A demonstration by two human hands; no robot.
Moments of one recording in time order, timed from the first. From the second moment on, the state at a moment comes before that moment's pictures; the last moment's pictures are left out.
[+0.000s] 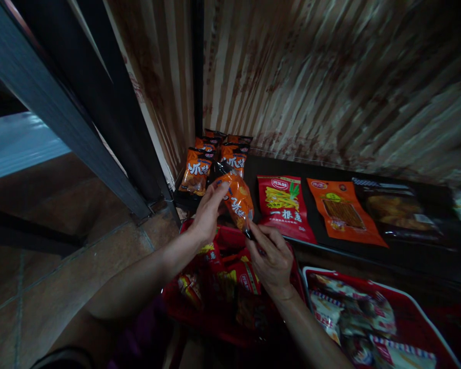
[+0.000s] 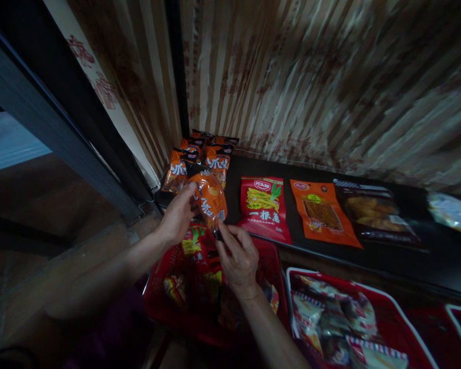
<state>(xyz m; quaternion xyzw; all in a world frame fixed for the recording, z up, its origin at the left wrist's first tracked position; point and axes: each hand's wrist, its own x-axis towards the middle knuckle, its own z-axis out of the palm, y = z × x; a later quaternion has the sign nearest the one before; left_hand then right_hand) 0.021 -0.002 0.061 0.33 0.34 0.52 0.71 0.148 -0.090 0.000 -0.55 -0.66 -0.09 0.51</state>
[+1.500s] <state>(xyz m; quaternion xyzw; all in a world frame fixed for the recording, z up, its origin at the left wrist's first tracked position) 0.016 0.018 0.057 0.18 0.36 0.50 0.76 0.118 -0.083 -0.007 -0.46 -0.17 0.58 0.65</state>
